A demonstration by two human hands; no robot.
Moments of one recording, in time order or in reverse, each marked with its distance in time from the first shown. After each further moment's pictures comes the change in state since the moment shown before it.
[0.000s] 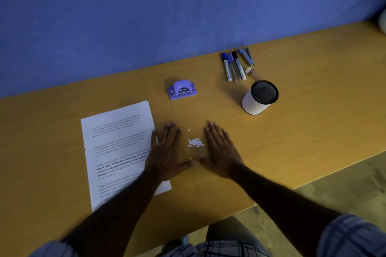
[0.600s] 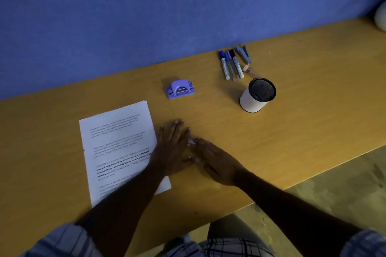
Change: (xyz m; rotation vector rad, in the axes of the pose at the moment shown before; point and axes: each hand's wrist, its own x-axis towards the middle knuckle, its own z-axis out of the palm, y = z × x) left_hand 0.016 0.004 -0.001 0.021 -0.023 0.122; right_hand -0.026 -0.013 -0.011 0.326 0.068 -0.331
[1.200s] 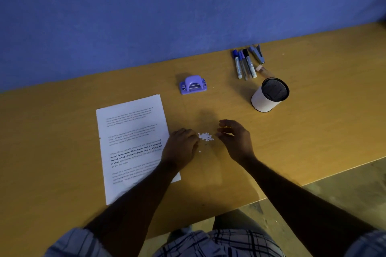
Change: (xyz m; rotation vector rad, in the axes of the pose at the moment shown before) left_hand -0.016 0.010 -0.007 -0.285 0.287 -0.001; right_hand 0.028 -0.005 -0.023 0.525 0.511 0.523
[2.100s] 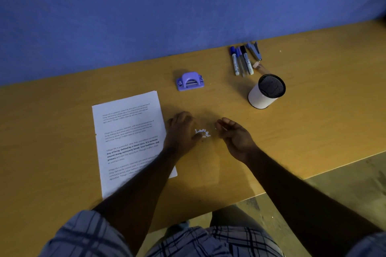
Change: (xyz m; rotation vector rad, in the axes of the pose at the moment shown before) left_hand 0.027 0.001 0.008 -0.096 0.048 -0.203; right_hand 0.004 -0.015 -0.012 1.002 -0.046 0.638
